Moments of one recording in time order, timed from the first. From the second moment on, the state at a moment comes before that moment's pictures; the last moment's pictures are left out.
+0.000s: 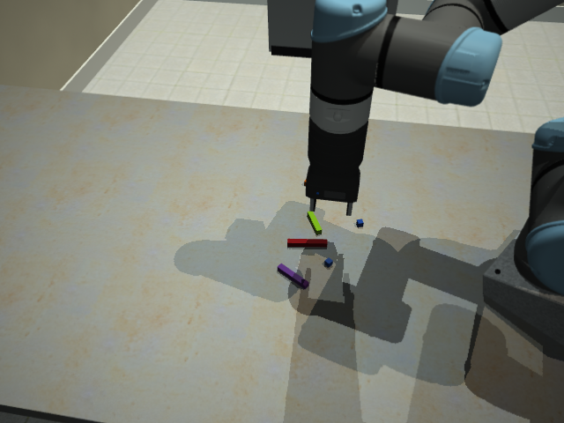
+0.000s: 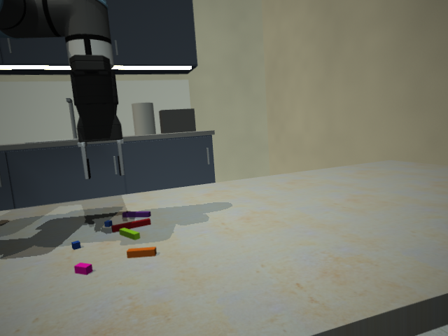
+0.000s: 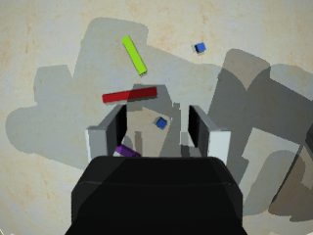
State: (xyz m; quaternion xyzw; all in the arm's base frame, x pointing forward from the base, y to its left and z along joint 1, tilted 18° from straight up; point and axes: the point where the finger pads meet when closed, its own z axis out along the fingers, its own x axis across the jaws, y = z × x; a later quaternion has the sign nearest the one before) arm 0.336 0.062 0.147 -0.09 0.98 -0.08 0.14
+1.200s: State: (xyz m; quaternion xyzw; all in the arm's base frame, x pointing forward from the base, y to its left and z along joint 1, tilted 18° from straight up) arm 0.338 0.059 0.146 -0.12 0.98 -0.08 0.13
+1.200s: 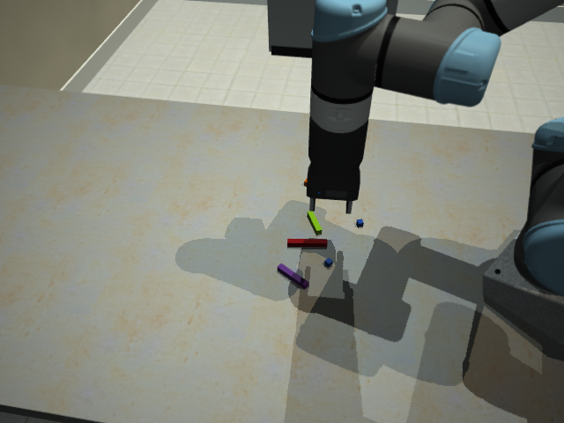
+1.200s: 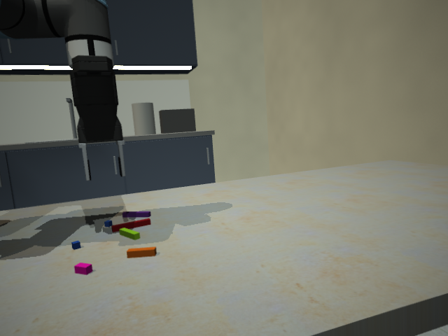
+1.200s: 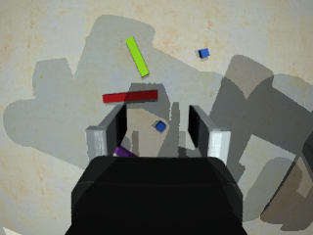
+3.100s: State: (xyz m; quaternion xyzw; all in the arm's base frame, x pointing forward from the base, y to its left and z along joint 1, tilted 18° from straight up) arm 0.361 -0.012 0.126 -0.71 0.69 -0.15 0.05
